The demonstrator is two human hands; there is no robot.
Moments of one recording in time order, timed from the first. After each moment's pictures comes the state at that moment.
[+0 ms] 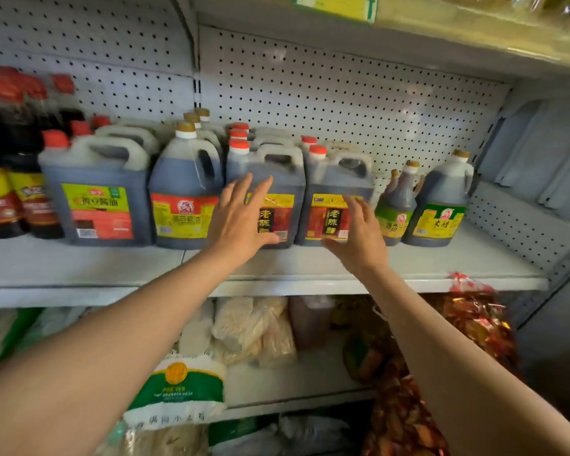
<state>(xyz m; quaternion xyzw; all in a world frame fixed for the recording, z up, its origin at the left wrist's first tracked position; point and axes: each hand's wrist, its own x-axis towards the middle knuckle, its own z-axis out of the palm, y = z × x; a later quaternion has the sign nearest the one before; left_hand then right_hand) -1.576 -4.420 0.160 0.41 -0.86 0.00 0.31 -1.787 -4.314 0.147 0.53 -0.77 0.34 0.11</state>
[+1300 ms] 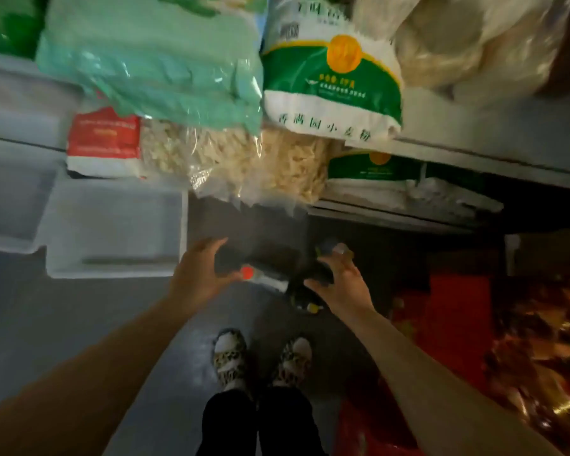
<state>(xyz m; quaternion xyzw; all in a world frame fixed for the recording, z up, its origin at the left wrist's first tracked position) -1.198 -4.244 -0.423 0.64 -0.66 -0.39 -0.02 -1.468 -4.168 -0.433 0.50 -0.77 0.01 -0.41</state>
